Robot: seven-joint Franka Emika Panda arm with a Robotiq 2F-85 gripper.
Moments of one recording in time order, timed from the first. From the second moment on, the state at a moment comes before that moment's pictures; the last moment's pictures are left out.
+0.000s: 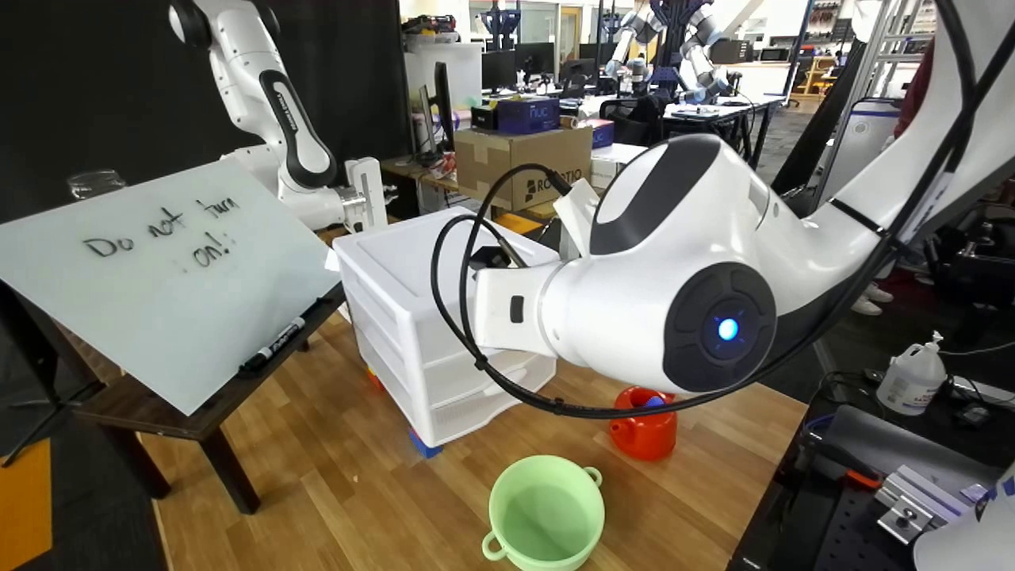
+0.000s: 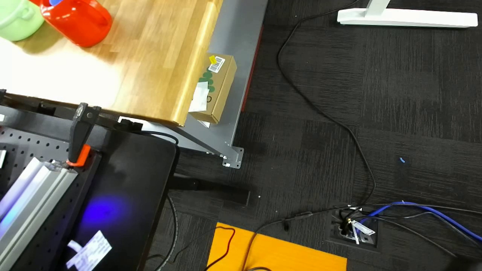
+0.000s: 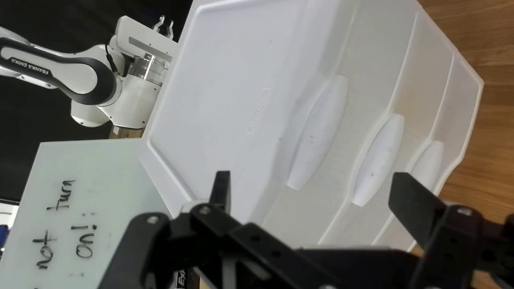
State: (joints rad) arm 0.32 -0.04 0.31 -2.45 -1.68 2.34 0.21
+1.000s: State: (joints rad) arm 0.34 -0.05 0.32 -2.45 -1.72 2.33 0.24
